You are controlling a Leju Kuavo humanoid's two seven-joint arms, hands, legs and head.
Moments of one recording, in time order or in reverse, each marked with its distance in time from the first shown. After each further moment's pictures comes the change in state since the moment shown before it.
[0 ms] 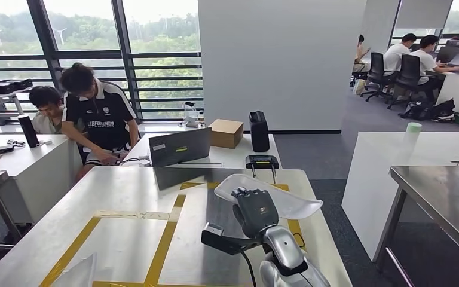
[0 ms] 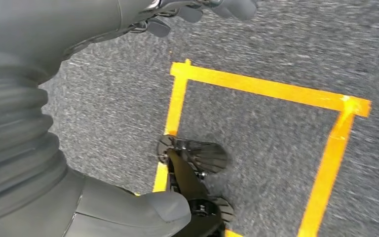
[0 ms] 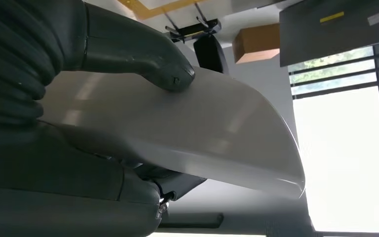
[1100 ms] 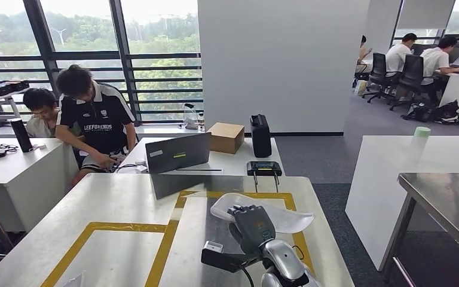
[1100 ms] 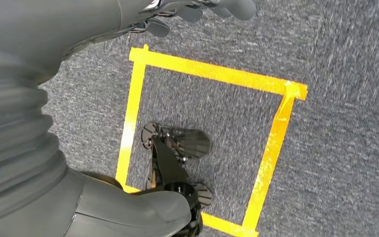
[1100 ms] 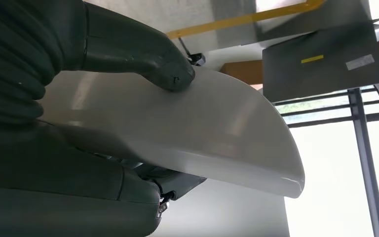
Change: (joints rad) left arm -0.001 0.003 0.019 0.000 0.066 -0.074 -0.098; right arm 0.052 -0.006 0.016 0.006 -0.069 0.049 -0.086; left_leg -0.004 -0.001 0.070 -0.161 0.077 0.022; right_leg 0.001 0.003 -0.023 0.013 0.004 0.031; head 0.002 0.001
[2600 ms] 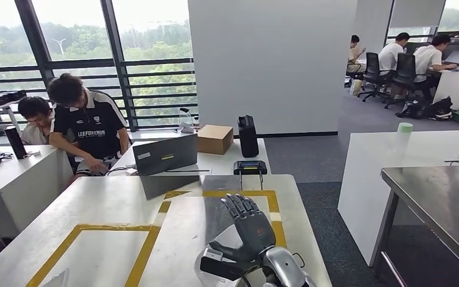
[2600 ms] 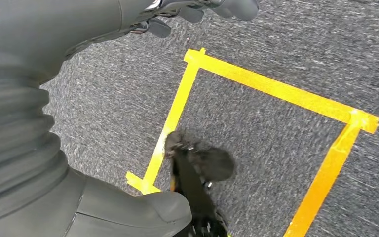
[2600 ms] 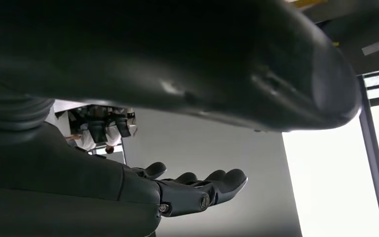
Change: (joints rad) left arm -0.011 -0.008 0.047 0.002 0.000 0.162 0.171; right arm 0.051 -0.028 0.057 -0.080 -0.035 -0.026 0.039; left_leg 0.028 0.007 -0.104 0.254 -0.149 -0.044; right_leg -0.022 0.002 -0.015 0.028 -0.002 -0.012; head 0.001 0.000
